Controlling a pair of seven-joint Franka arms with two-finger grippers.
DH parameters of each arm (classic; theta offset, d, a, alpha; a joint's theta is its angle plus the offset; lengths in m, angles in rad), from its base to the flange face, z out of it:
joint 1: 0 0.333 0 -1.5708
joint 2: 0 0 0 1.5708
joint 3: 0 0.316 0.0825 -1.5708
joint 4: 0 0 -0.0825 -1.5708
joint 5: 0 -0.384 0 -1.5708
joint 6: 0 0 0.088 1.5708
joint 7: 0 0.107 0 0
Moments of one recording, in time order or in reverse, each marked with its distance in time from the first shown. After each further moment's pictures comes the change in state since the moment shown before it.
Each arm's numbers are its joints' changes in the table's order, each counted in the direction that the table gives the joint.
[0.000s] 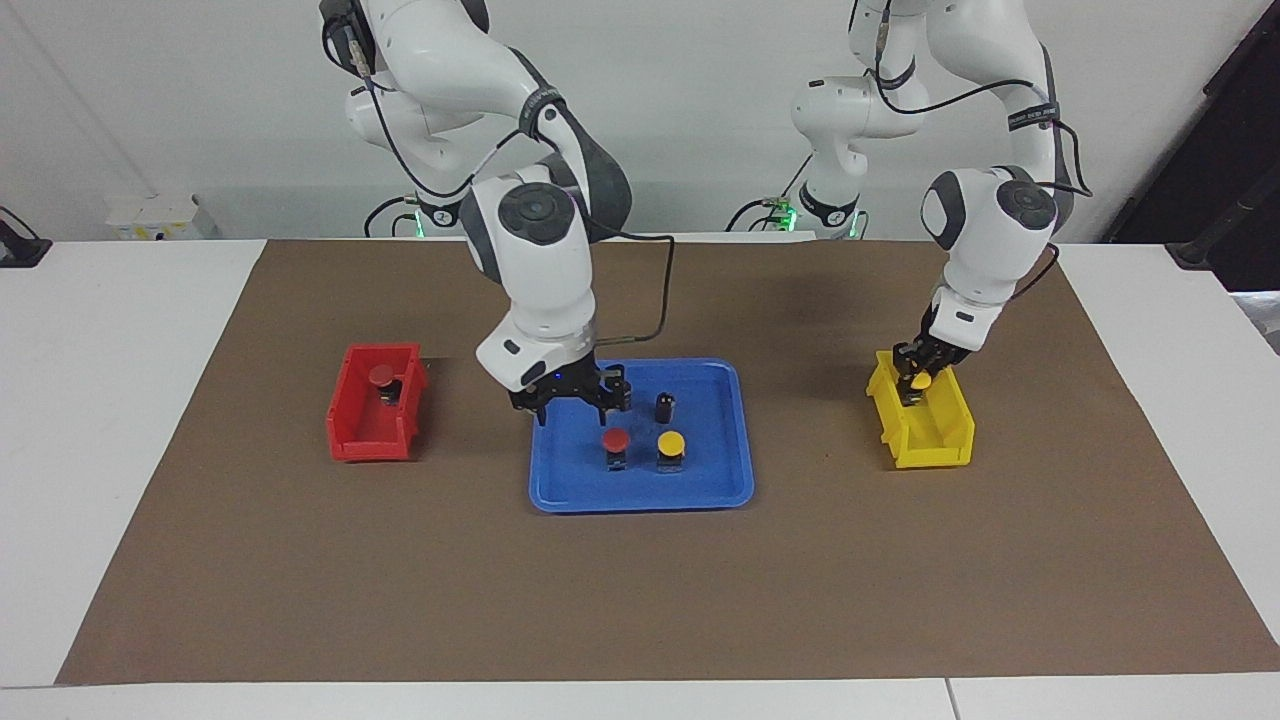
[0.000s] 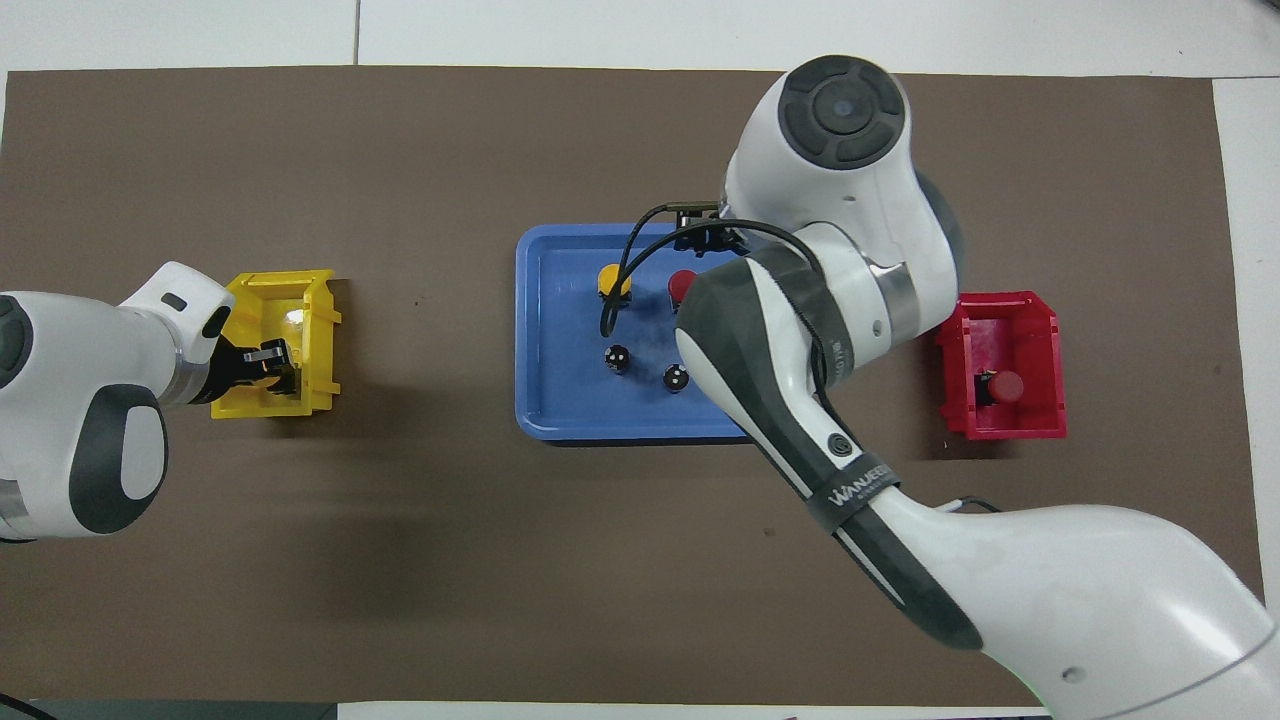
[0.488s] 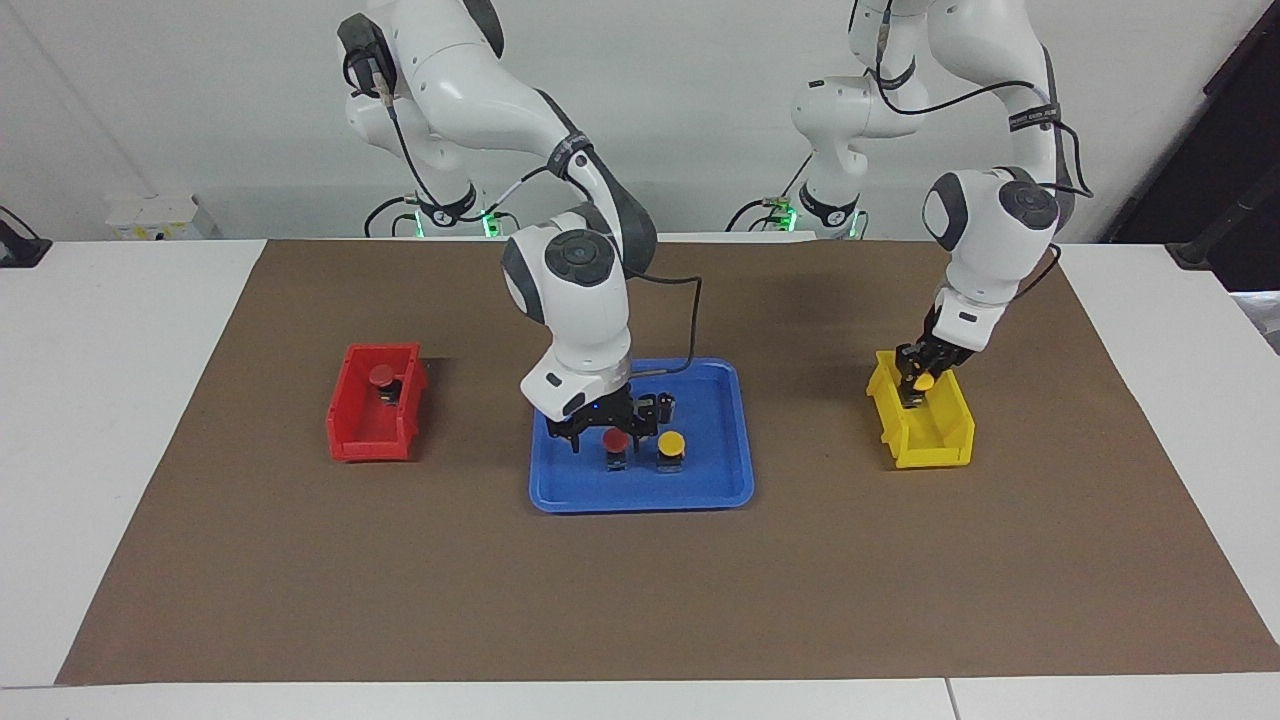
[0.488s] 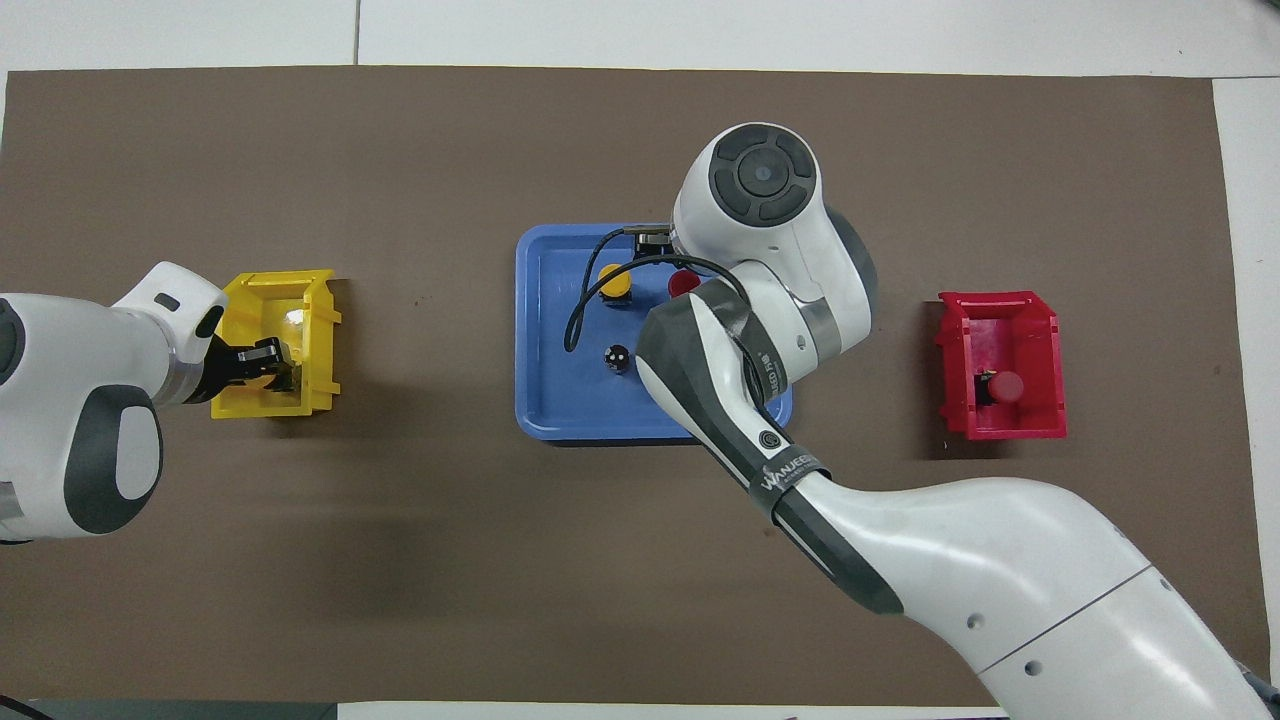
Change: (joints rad) left arm 0.012 0.001 0.000 0.000 0.000 0.005 0.003; right arm 0.028 0.049 -0.001 0.093 0.005 0.183 0.012
